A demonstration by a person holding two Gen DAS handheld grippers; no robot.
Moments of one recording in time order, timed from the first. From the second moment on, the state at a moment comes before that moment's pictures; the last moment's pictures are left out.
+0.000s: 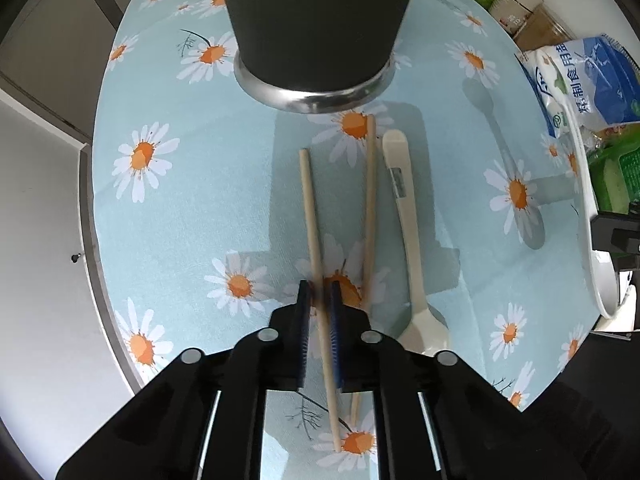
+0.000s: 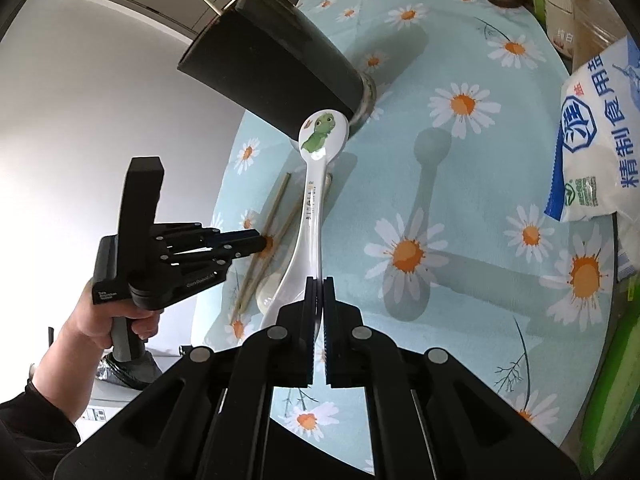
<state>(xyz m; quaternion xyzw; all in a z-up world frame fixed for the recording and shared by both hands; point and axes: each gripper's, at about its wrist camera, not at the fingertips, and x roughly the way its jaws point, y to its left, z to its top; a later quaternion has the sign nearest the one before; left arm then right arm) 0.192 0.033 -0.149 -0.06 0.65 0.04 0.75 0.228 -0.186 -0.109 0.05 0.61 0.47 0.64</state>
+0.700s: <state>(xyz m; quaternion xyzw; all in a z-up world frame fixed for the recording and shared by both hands) 0.159 0.029 -0.138 -0.09 0.63 0.05 0.77 0.225 -0.174 -0.091 0.02 0.58 0.50 0.64</state>
